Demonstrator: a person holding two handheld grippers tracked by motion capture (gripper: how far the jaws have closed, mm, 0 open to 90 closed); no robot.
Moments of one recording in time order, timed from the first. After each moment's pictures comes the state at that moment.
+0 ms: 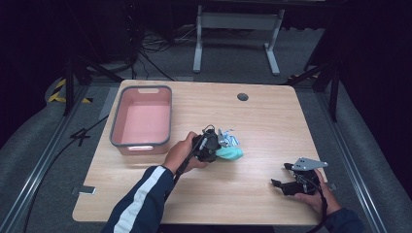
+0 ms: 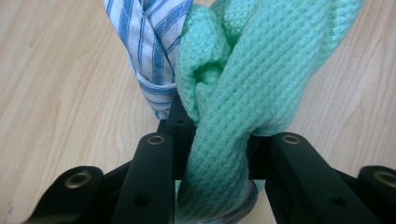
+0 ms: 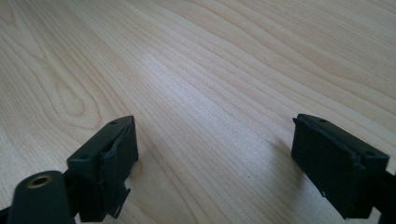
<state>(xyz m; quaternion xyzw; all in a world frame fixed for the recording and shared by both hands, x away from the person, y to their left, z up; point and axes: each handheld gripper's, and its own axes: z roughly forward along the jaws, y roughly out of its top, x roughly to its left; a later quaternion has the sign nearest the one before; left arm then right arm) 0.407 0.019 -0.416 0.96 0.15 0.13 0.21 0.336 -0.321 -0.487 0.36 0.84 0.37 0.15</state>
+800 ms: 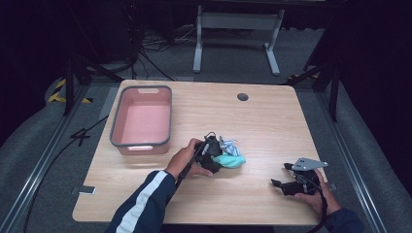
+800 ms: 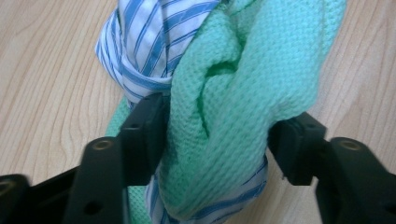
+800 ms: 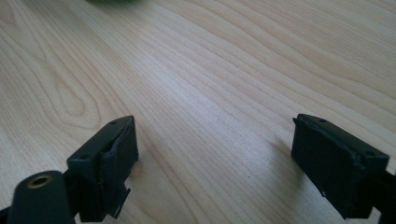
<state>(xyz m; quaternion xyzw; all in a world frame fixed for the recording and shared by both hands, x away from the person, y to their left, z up) 0.405 0.015 -0.440 0.96 0.17 0.09 0.21 0.336 -0.321 -0.487 0.36 0.84 0.37 0.15</state>
